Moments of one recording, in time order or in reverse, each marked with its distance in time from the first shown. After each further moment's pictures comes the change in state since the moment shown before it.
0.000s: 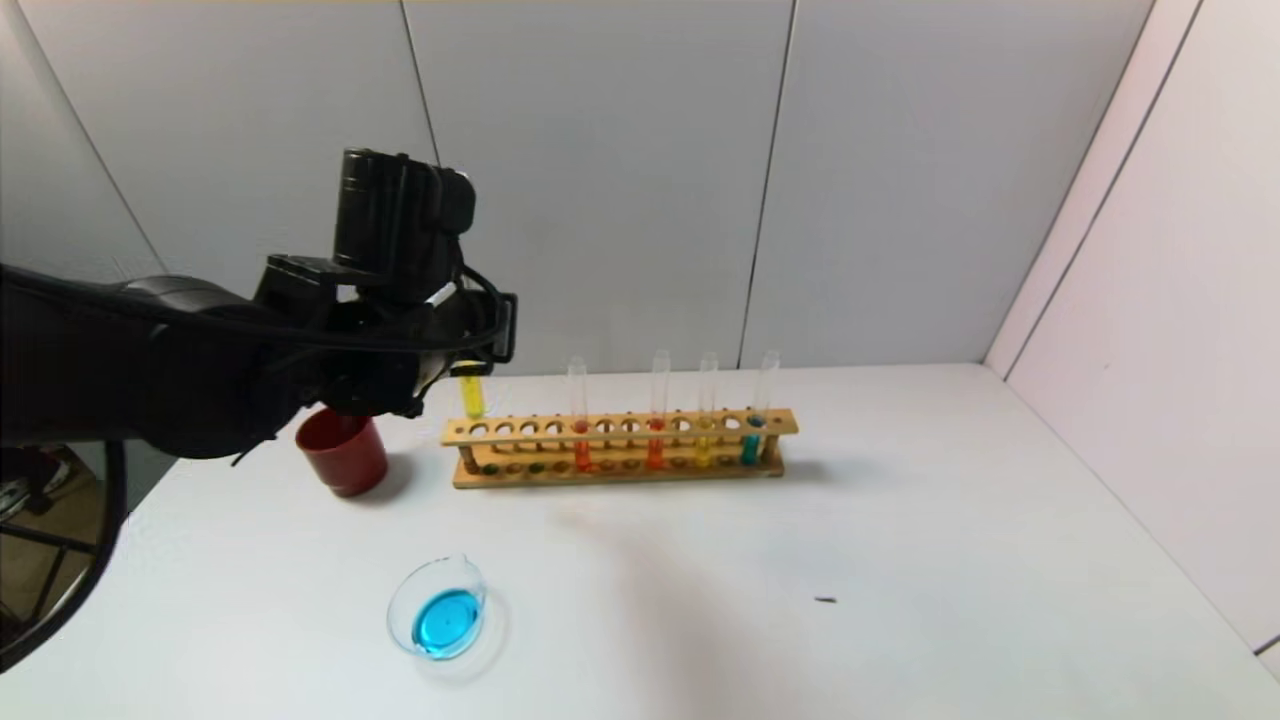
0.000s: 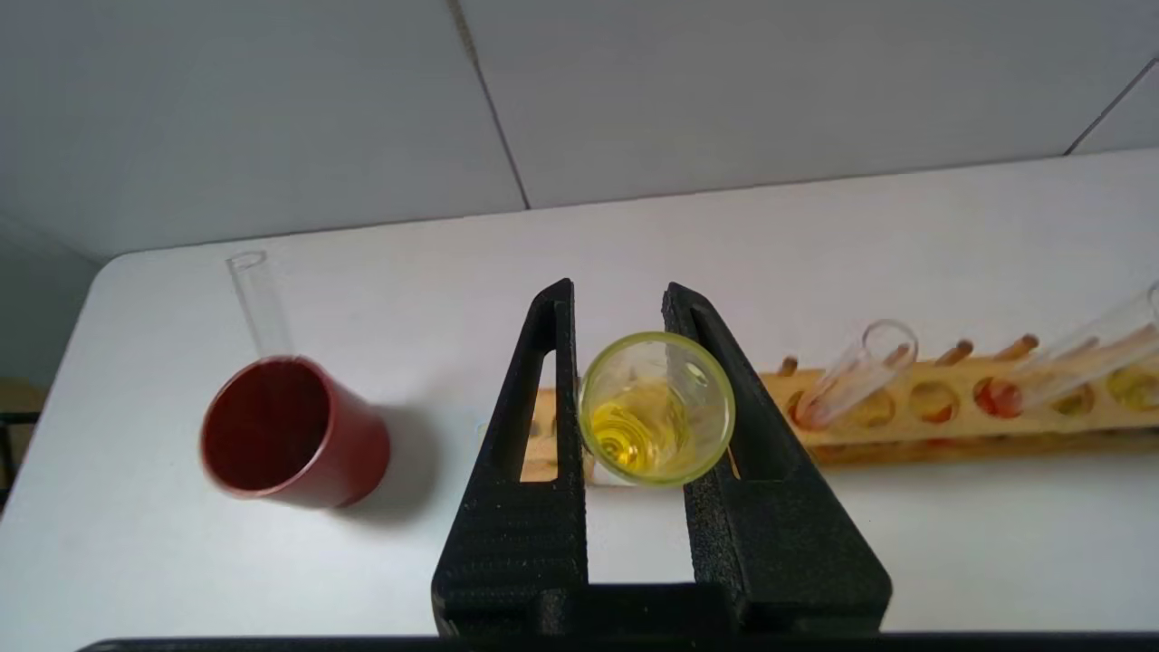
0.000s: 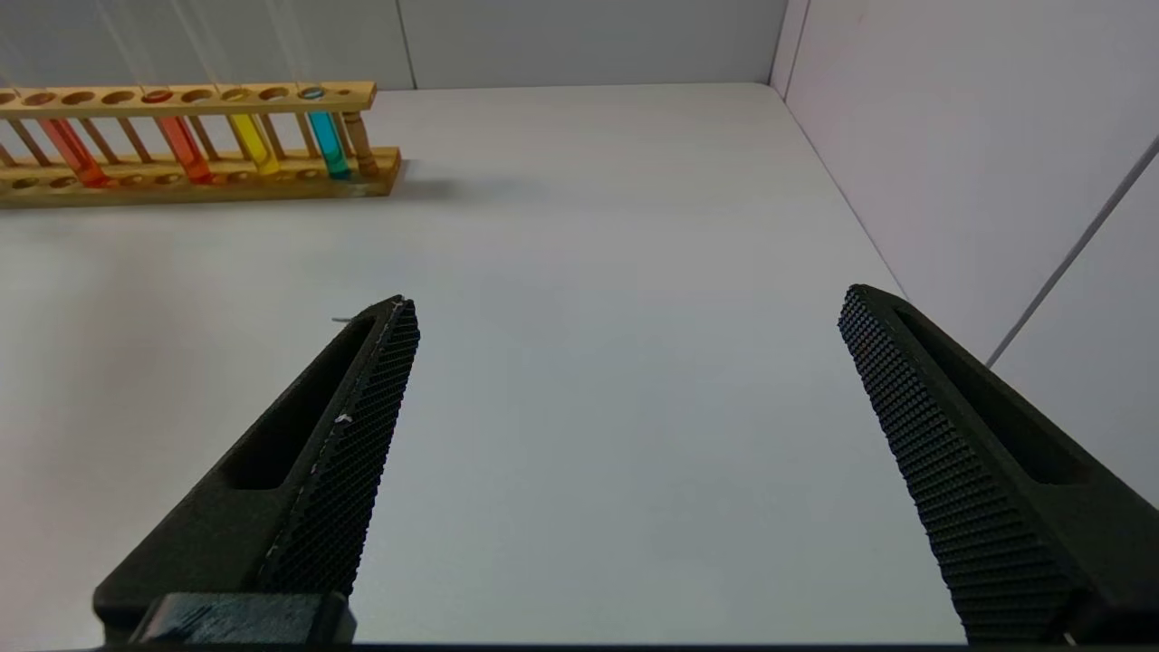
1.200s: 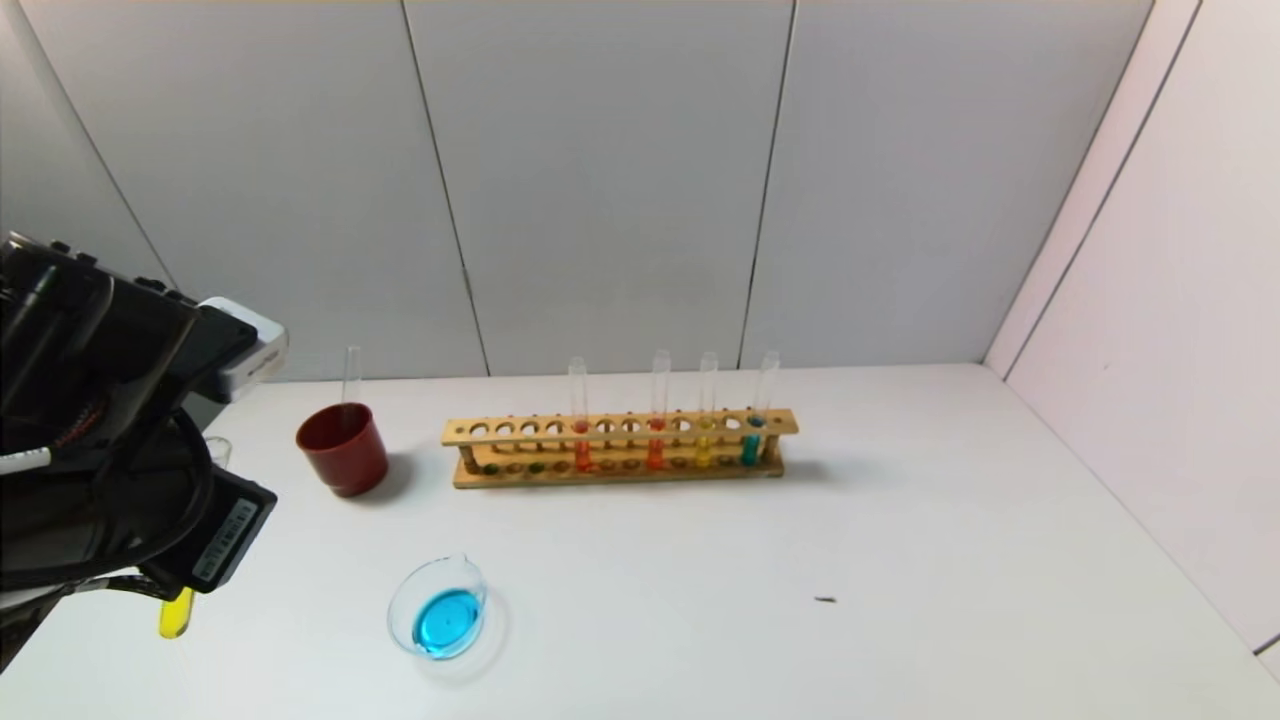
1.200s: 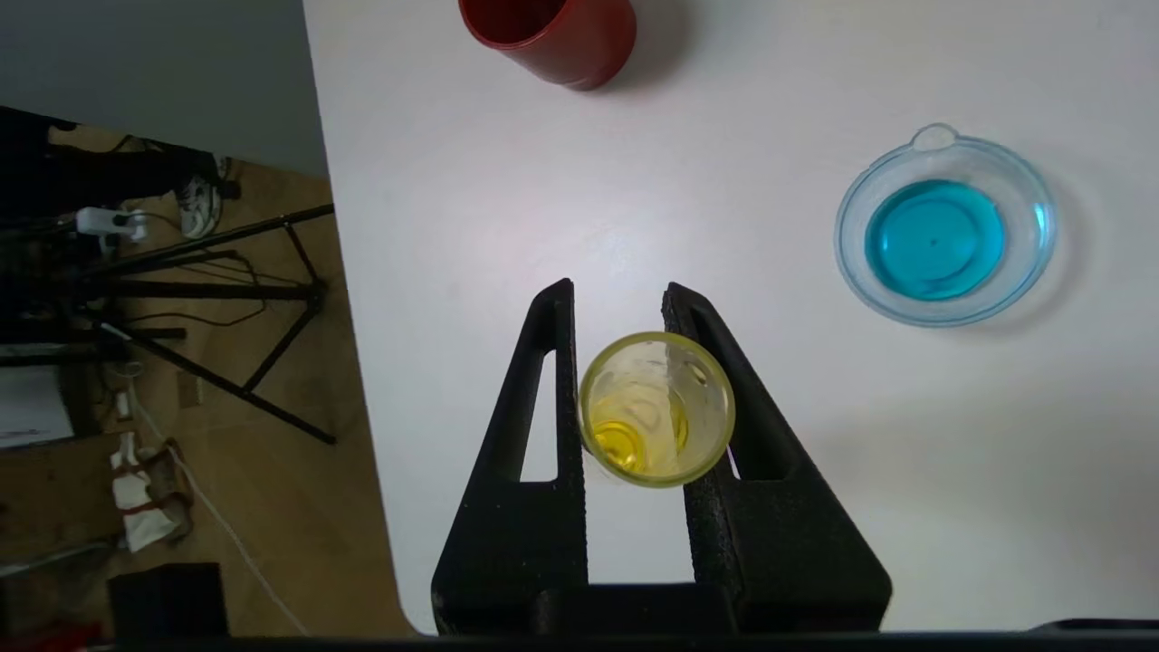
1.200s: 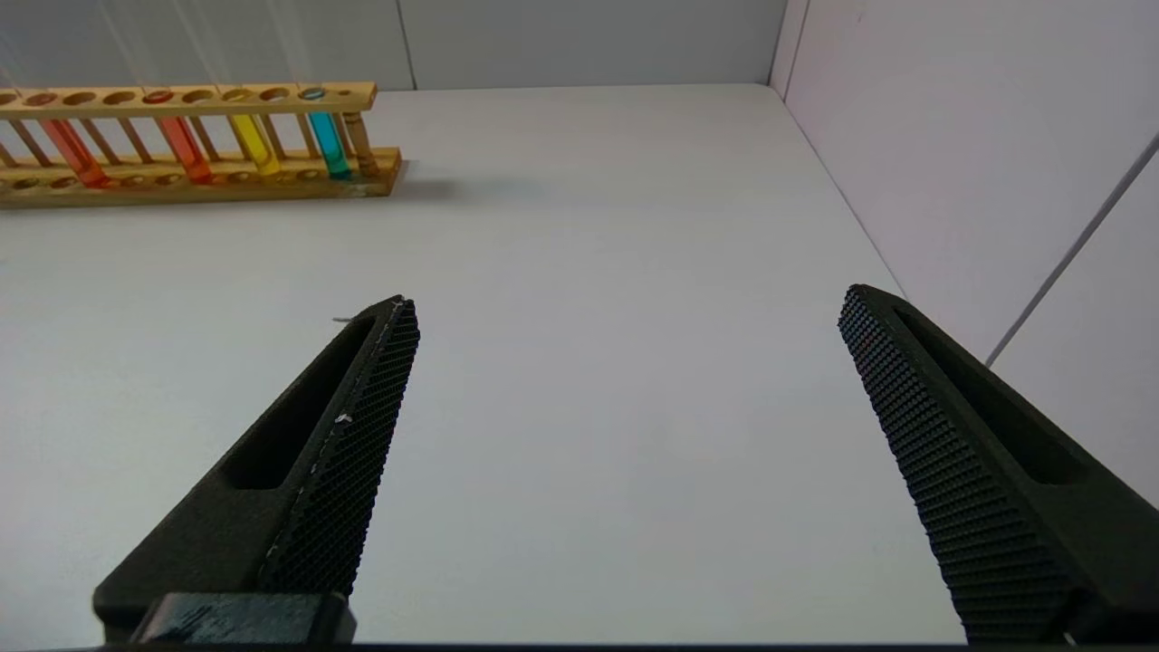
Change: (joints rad) left arm 0.048 -0.451 0.238 0.670 0.017 0.155; right arm 0.000 0.000 0.000 0.000 0.000 0.000
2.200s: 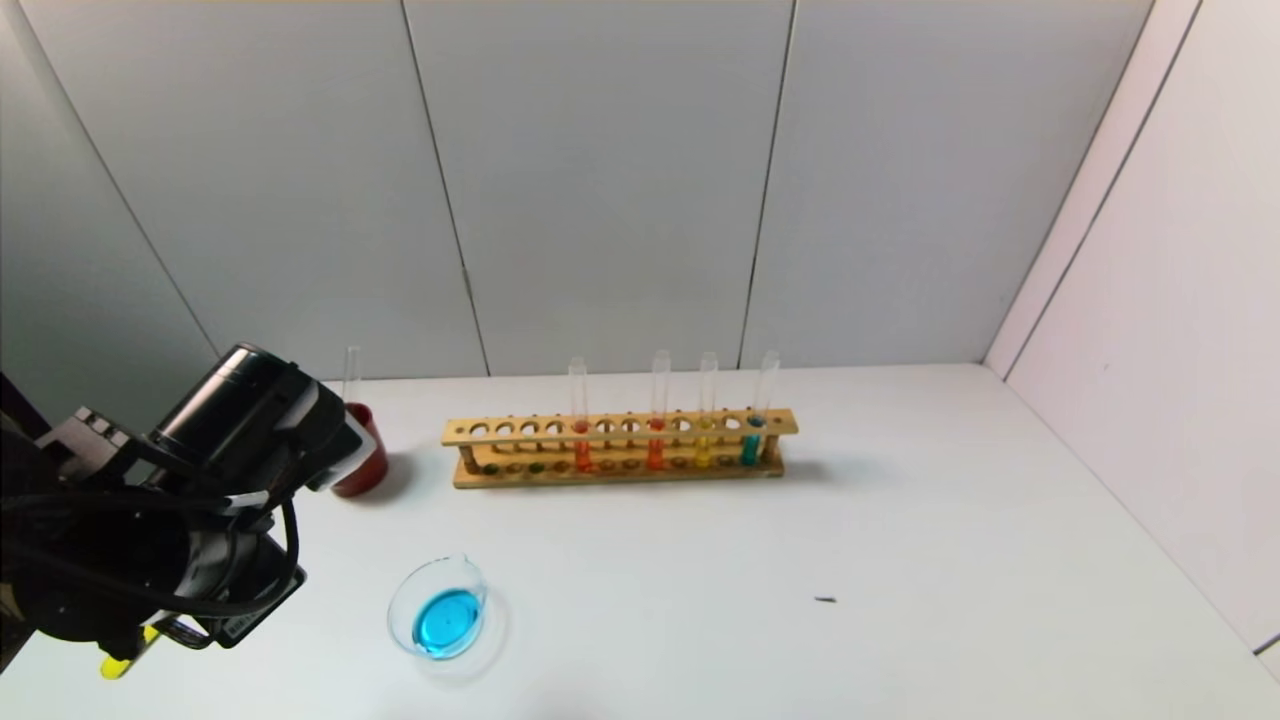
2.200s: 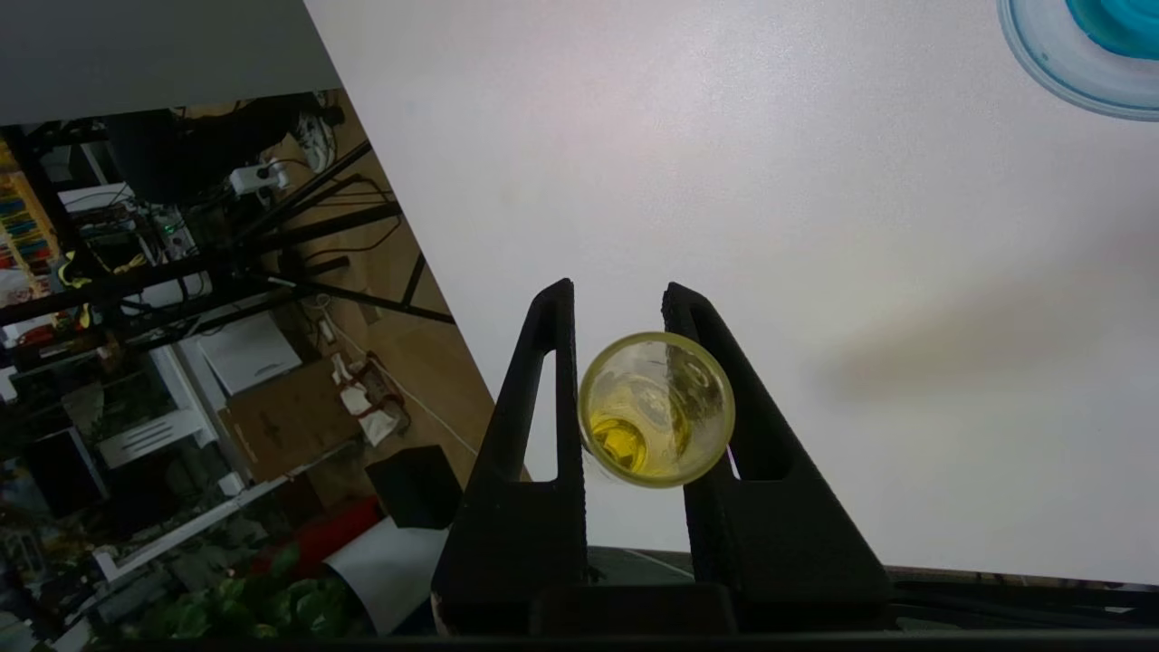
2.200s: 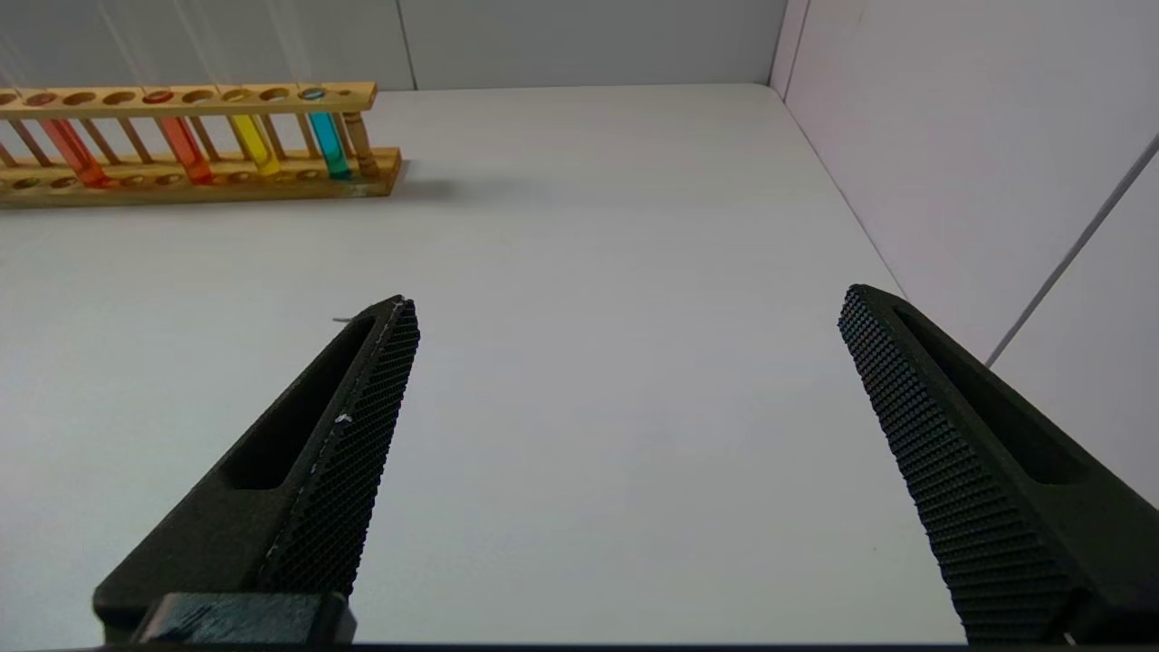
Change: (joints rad) left arm 0.054 0.200 0.097 -0.011 0.070 0.212; right arm 0.000 0.000 0.000 0.000 0.000 0.000
